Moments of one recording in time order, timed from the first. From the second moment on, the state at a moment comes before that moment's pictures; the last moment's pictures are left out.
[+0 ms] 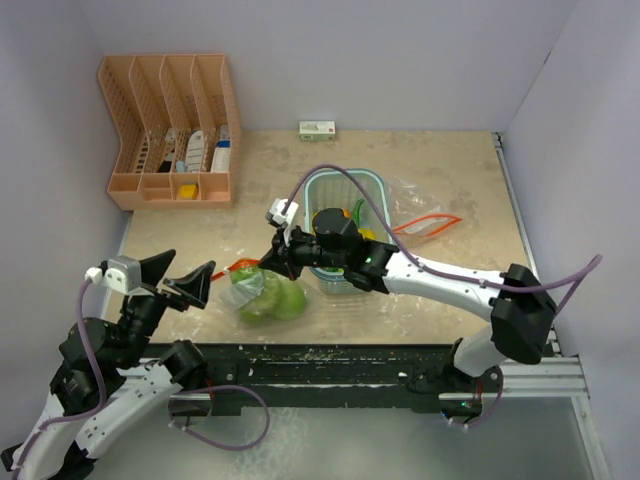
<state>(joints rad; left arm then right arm) -0.82 0.04 0.72 -0.51 -0.47 -0.17 1.02 1.50 1.10 0.15 -0.31 0.14</state>
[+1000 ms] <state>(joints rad) -0.82 0.08 0.77 -0.54 -0.41 -0.10 1.04 1.32 1.11 0.00 -0.28 0.09</state>
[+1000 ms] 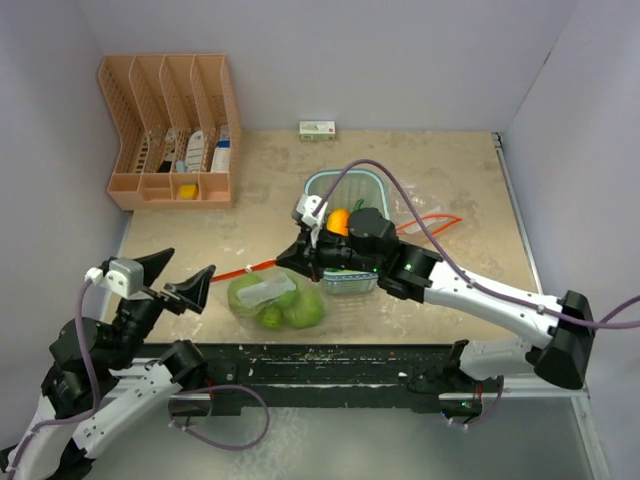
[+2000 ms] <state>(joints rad) -0.82 0.42 0.82 -0.64 0.21 0.12 1.04 1.09 1.10 -0.15 -0.41 0.04</state>
